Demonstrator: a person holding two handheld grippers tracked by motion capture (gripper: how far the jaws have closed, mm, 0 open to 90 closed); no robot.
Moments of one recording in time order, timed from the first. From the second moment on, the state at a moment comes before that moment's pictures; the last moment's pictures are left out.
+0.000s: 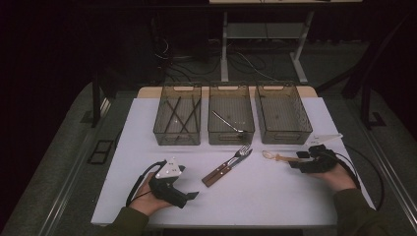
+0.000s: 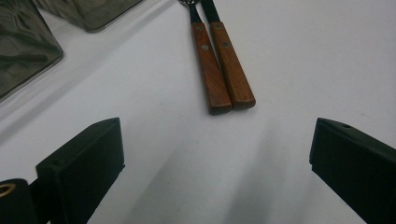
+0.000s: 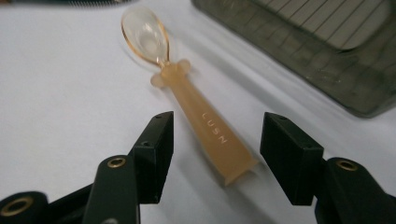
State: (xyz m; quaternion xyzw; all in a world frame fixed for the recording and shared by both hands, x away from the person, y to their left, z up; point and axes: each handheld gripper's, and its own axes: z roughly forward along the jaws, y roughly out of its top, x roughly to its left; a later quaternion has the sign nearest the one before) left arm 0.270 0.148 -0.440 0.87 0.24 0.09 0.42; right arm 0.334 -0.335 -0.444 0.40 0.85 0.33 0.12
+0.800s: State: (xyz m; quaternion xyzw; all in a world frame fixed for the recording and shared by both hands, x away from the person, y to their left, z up) left arm 0.270 0.148 -0.439 0.87 0.24 0.09 0.42; right arm 0.329 -0.326 -0.442 0.34 0.88 0.30 0.12
